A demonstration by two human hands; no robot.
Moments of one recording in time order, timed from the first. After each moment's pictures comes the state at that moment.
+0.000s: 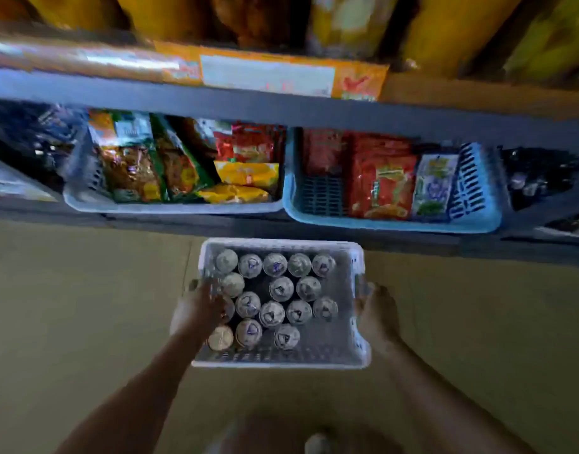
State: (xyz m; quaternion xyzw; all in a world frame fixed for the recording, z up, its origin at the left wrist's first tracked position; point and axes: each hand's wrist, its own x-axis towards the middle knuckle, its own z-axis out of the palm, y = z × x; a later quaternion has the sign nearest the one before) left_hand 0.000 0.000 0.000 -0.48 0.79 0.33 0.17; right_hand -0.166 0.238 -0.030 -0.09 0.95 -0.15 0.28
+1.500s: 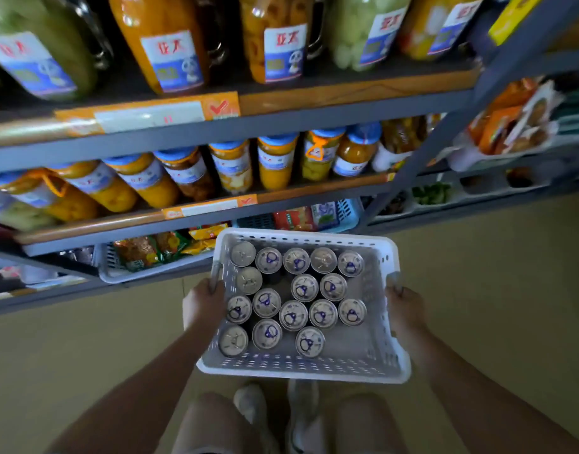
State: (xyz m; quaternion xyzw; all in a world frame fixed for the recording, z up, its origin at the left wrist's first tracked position) left_hand -0.032 0.067 0.320 -0.47 0.78 0.41 0.05; right_hand -0.141 0.376 0.308 0.26 0.85 -0.42 0.17
